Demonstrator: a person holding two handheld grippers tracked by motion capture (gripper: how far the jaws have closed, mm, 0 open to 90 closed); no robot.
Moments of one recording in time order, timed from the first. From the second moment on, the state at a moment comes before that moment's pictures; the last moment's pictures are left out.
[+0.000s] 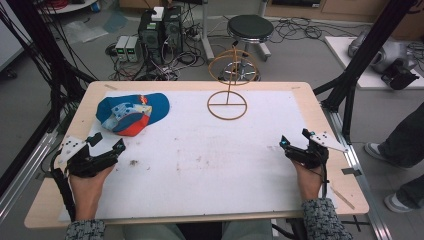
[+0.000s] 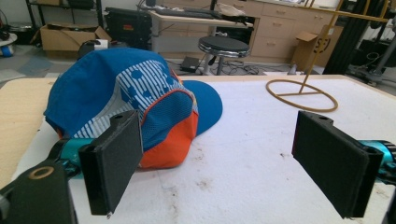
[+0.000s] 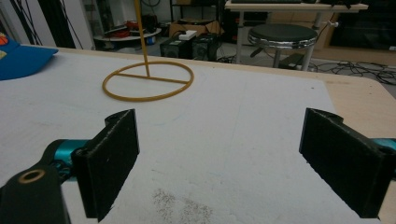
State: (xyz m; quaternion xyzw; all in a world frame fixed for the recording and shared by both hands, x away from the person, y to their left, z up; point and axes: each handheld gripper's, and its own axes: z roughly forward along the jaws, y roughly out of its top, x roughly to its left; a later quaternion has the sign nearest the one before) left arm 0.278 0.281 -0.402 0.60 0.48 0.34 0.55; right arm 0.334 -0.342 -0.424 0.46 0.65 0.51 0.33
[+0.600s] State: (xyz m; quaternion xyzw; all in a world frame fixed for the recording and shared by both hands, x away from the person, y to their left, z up) left arm 0.283 0.283 -0.393 0.61 0.46 0.34 0.55; right arm 0.334 -0.342 -0.424 0.46 0.65 0.51 0.34
